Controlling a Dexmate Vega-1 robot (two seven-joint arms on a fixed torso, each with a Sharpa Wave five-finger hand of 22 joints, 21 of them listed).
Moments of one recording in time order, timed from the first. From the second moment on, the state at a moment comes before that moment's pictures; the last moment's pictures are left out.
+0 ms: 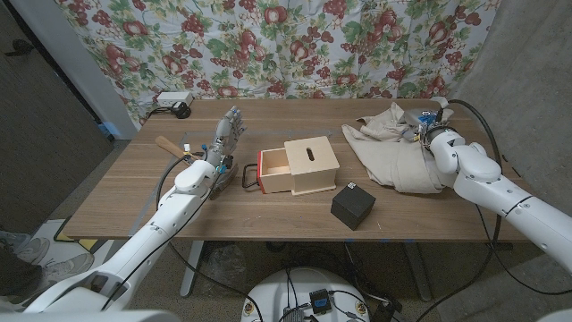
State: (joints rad) left arm 0.87 0.47 0.30 -1.35 -0.56 -0.24 -0.07; left_hand 0.00 0.06 0.55 0.20 0.26 -0.17 0.05 0.18 0.17 -0.17 0.02 0.20 0.18 -0.17 0.05 0.19 0.18 -0.17 0.07 0.38 0.19; right arm -0.84 -0.88 -0.42 -1.70 -0.79 -0.32 0.07; right_hand 1.38 0.06 0.36 -0.15 0.19 0.98 -0.01 0.33 0.24 0.79 0.04 0.73 0.50 0.87 -0.05 0.74 0.99 0.97 -0.13 0.99 0.46
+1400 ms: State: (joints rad) left arm 0.89 0.48 0.29 -1.39 -0.57 -0.25 -0.08; left_hand 0.00 0.06 0.55 0.20 0.26 -0.17 0.05 0.18 0.17 -0.17 0.02 0.20 0.18 -0.17 0.05 0.19 0.18 -0.17 0.07 0.38 0.19; right arm -0.92 -0.90 -0.30 -1.87 -0.84 -0.34 0.07; right_hand 1.39 0.04 0.35 -0.14 0.19 1.01 0.00 0.32 0.27 0.81 0.04 0.73 0.50 0.88 -0.05 0.70 1.00 0.96 -0.13 1.03 0.45
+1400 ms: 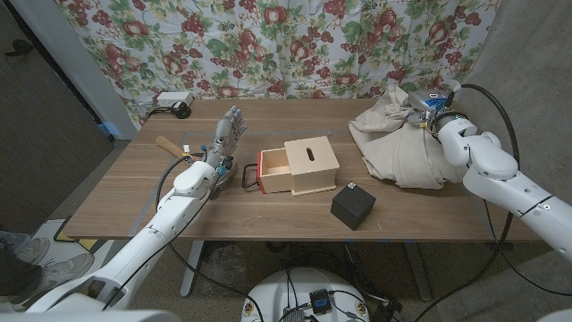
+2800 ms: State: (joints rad) left arm 0.90 0.48 0.28 -1.39 -0.58 -0.27 -0.09; left_hand 0.00 0.06 0.55 0.20 0.26 -0.17 0.05 0.18 0.17 -0.17 0.02 0.20 0.18 -0.17 0.05 0.19 0.18 -0.17 0.07 0.37 0.19; right arm -0.90 -0.90 -0.25 -1.96 -0.89 -0.31 0.10; right_hand 1.39 0.04 0.34 -0.14 0.20 1.03 0.00 0.31 0.27 0.82 0.03 0.71 0.51 0.89 -0.04 0.68 1.03 0.96 -0.12 1.07 0.44
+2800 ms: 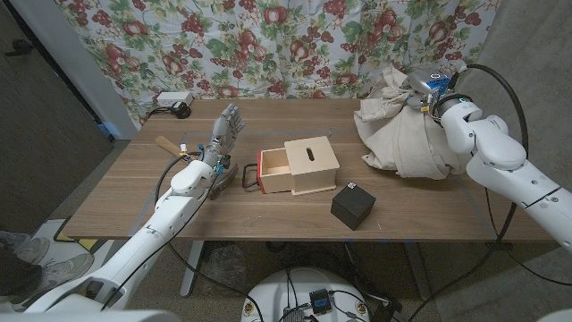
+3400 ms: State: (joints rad) left arm 0.90 0.48 0.27 -1.40 -0.58 -0.27 -0.09; left_hand 0.00 0.06 0.55 0.20 0.26 -0.17 0.05 0.18 0.17 -0.17 0.02 0.20 0.18 -0.17 0.05 0.19 0.18 -0.17 0.07 0.37 0.19; right arm -0.90 -0.89 -0.22 -2.00 -0.90 -0.31 0.11; right_hand 1.39 0.04 0.34 -0.14 0.20 1.03 0.00 0.31 0.28 0.83 0.04 0.71 0.52 0.90 -0.04 0.67 1.04 0.95 -0.12 1.08 0.43
